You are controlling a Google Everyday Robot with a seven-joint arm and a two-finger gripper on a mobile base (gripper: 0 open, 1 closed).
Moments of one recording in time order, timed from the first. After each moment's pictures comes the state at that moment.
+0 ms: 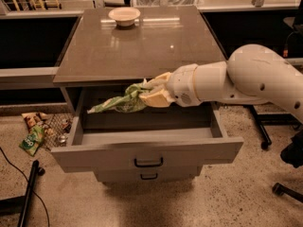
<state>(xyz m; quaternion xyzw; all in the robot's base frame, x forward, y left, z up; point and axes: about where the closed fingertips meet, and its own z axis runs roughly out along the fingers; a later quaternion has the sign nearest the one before) 0.541 0.007 0.863 -0.52 0.68 0.25 0.46</state>
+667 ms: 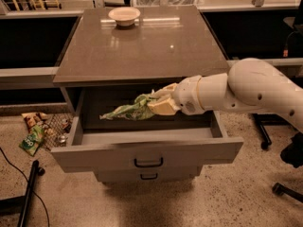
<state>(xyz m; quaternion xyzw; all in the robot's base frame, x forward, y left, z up) 0.551 -0.014 0.821 -0.49 0.71 0.25 0.44</state>
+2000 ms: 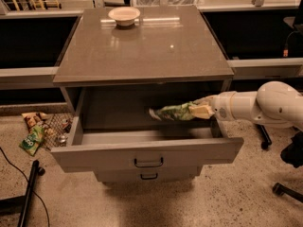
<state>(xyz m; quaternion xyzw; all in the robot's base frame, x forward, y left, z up) 0.627 -0.159 0.717 -0.34 0.81 0.23 0.42</state>
